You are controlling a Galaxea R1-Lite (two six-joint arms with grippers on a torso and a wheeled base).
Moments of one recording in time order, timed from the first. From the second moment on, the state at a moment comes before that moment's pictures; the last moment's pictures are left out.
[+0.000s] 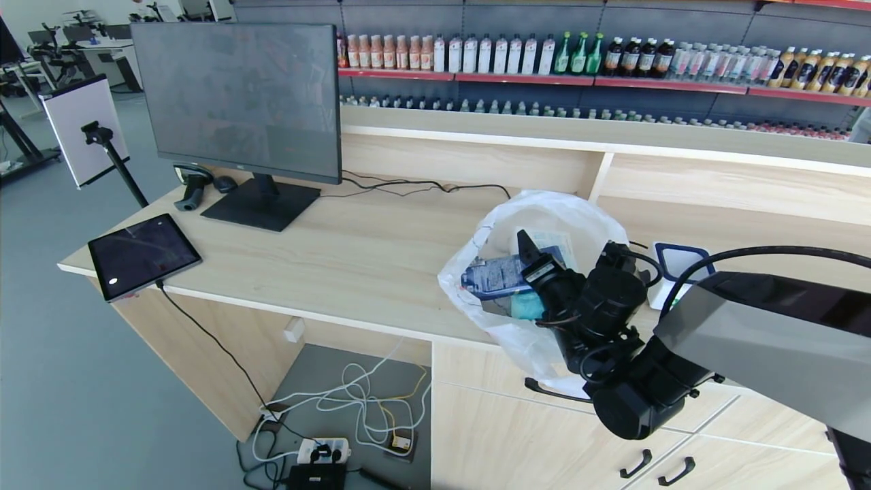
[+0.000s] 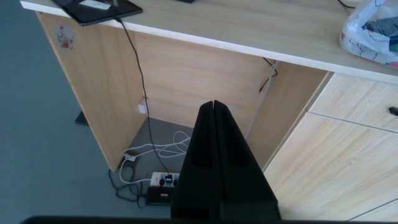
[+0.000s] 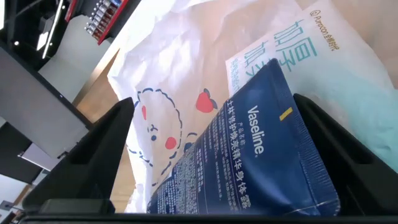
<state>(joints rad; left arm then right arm) 0.00 0.00 0.00 0.00 0.00 -0.01 0.49 2.31 -0.94 -1.57 -0.45 0.70</state>
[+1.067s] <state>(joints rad) 0.00 0.00 0.00 0.00 0.00 -0.01 0.49 2.18 -0.92 -1.57 -0.47 0.61</state>
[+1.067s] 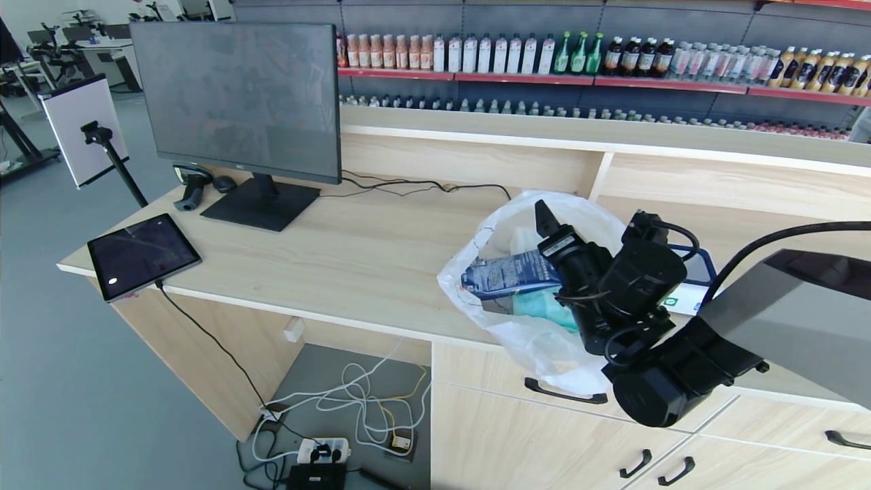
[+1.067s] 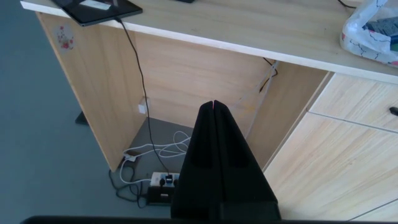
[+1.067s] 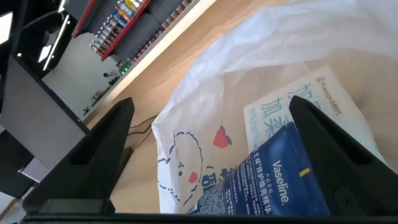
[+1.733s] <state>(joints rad) 0.00 0.00 0.00 0.00 0.00 -0.01 0.65 1.85 -0.64 -1.57 -0.47 0.47</state>
